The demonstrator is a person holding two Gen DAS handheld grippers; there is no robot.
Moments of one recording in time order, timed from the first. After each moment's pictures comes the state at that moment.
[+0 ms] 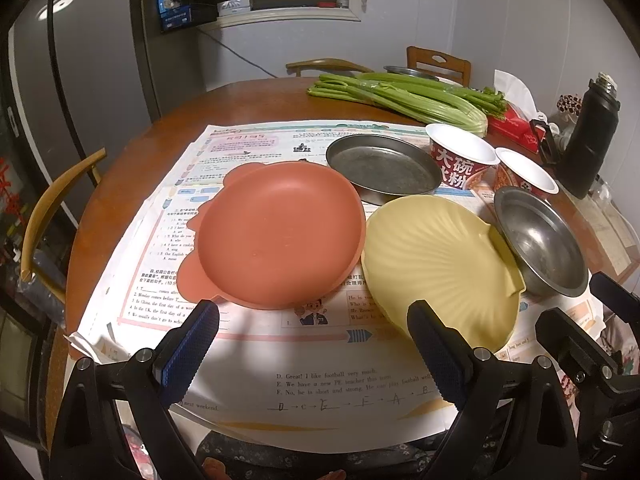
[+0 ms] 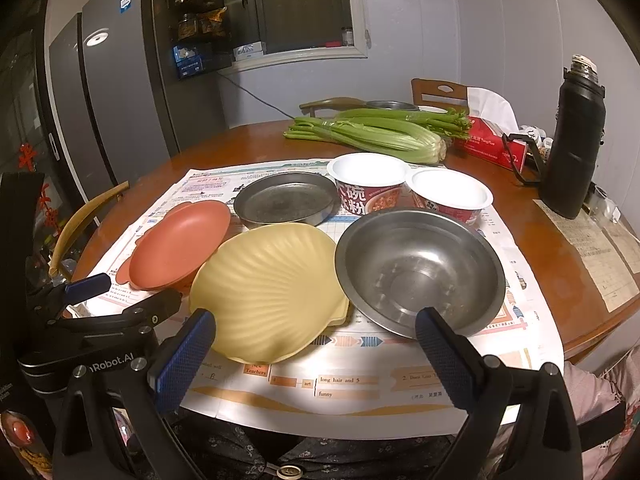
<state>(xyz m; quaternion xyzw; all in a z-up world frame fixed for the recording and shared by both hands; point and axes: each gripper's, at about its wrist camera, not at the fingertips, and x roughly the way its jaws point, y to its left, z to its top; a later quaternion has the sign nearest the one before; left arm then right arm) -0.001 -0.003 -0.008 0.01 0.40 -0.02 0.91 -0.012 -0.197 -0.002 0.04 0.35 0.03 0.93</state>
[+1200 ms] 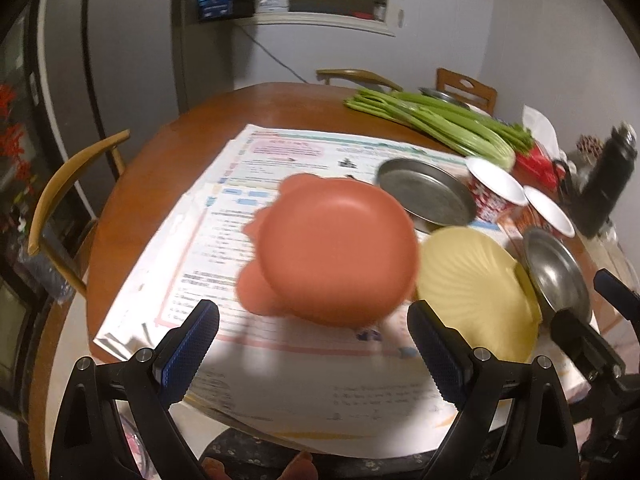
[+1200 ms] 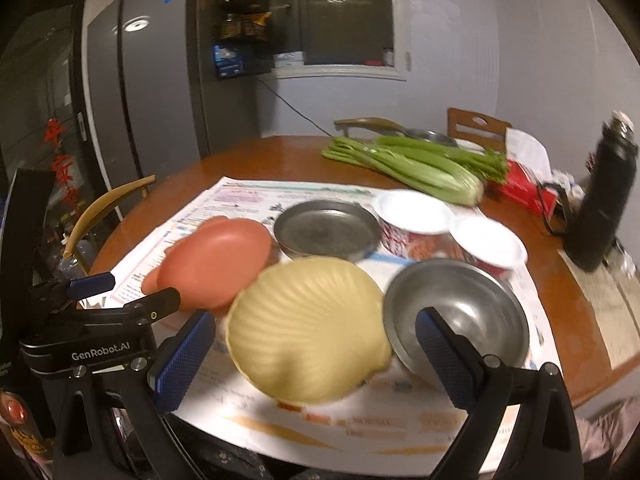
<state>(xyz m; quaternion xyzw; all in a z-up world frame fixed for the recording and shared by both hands) 0.005 0.052 0.002 -0.06 0.39 0.01 0.92 0.007 -0.162 0.020 -0.01 0.32 0.08 0.94</state>
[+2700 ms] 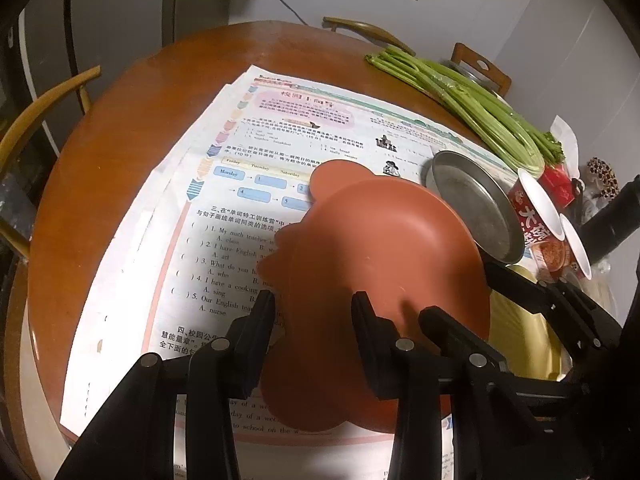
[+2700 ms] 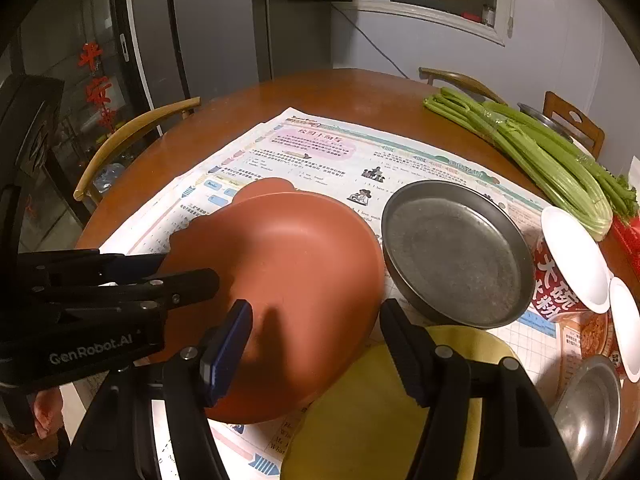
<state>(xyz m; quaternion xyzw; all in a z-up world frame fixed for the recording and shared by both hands) 0.100 0.095 -0.037 -0.12 0.48 -0.03 0.87 0.136 -0.066 -0.034 -0.08 0.43 0.19 0.88</state>
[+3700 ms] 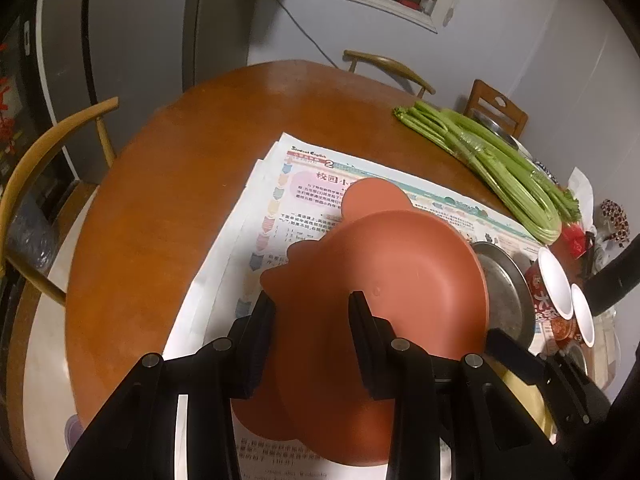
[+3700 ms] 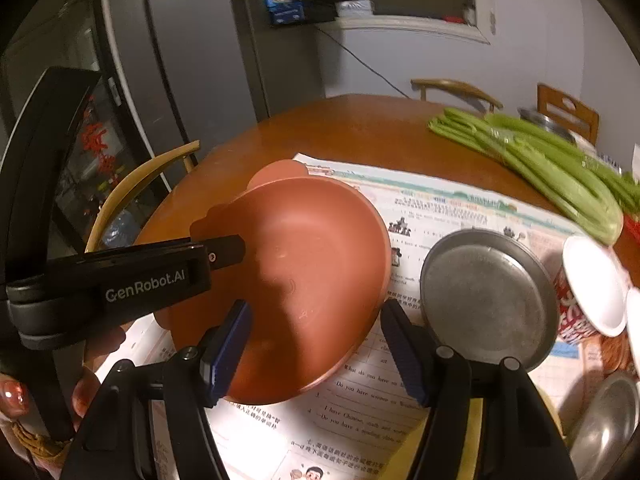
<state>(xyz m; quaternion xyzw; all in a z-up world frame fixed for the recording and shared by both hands) 0.158 0.135 -0.001 -0.13 0.45 0.00 0.88 0.165 -0.039 -0.007 0.00 0.41 0.19 0.89</state>
